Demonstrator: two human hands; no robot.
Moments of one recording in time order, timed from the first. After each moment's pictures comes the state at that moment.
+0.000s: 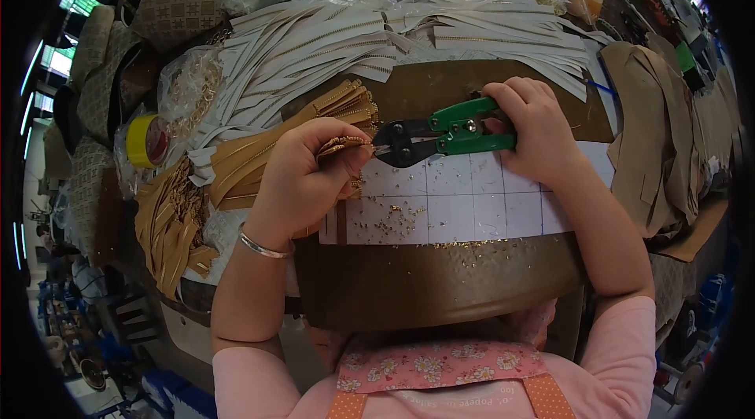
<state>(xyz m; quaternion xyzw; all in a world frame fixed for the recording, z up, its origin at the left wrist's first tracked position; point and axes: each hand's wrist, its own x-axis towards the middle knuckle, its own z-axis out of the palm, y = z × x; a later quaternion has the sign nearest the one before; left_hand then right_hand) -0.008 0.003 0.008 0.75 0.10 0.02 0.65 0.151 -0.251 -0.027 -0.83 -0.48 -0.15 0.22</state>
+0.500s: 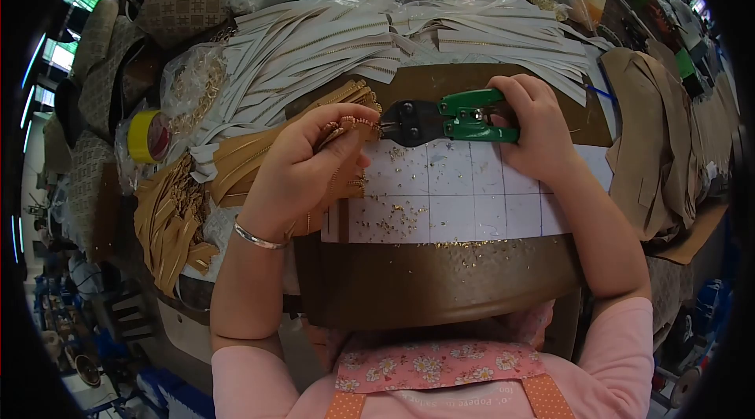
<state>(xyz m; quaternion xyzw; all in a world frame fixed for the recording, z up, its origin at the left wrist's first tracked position) -0.003 0.010 0.015 0.72 0.10 -0.01 0.69 0.155 -0.250 -0.032 -0.84 -0.46 -0.16 0.24</state>
